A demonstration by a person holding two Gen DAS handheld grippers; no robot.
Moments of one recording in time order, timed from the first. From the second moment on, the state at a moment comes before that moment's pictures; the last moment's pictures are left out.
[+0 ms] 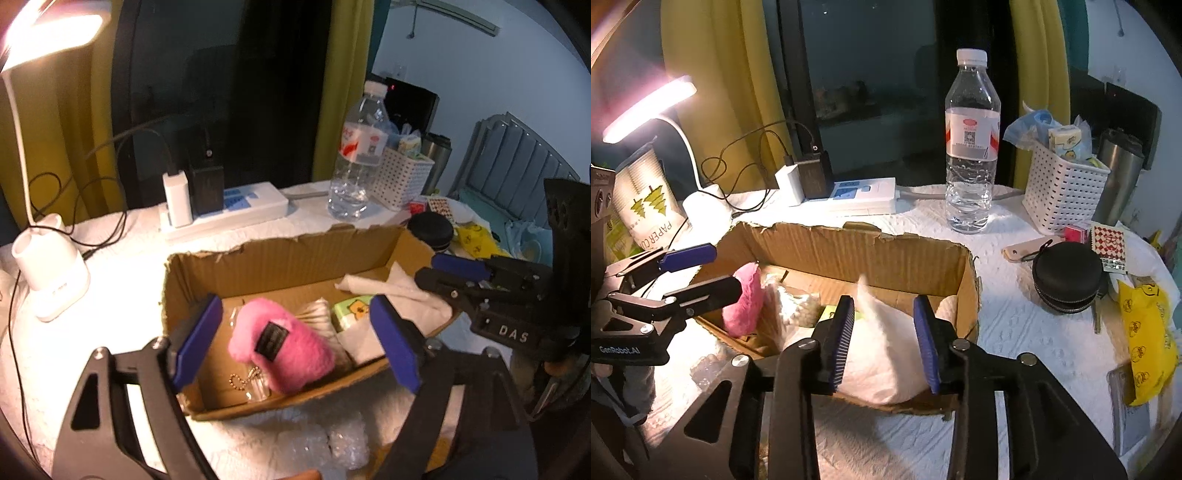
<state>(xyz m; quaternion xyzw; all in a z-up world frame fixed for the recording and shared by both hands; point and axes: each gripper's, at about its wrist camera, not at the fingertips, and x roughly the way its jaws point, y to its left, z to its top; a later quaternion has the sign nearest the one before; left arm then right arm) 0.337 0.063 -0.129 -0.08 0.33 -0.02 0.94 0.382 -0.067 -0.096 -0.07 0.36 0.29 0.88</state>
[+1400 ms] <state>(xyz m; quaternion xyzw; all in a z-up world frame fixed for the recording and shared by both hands) 0.218 0.024 -0.141 -0.09 0.33 -0.05 0.94 0.265 -0.100 -0.131 -0.07 0.41 0.28 0.87</state>
